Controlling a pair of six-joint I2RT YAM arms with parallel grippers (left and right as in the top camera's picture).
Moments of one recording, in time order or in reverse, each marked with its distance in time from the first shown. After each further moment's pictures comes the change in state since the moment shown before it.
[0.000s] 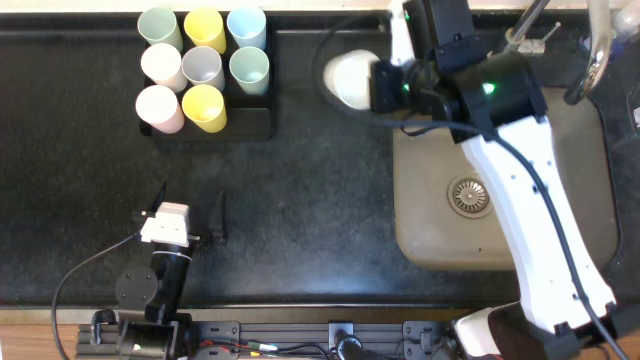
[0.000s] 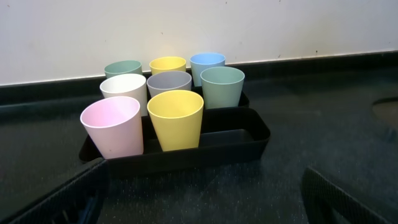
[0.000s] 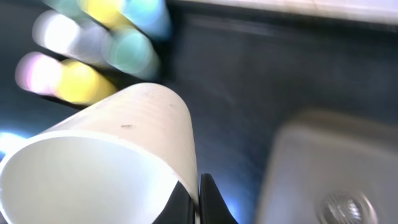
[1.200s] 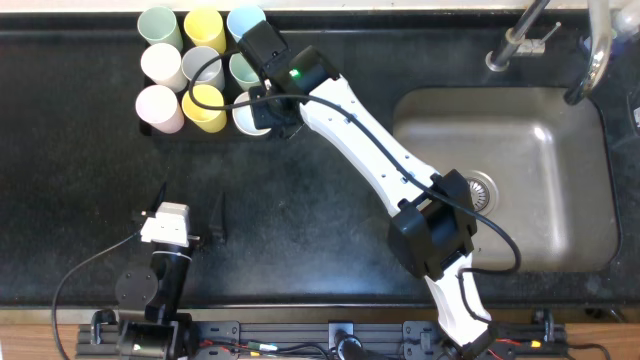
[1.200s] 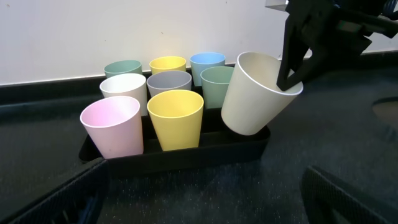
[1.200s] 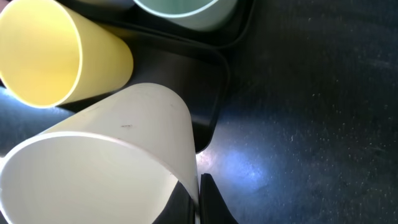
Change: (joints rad) left arm 0.000 0.000 0.000 0.000 0.000 0.000; right arm 0.270 0.566 0.146 0.107 0.048 0.244
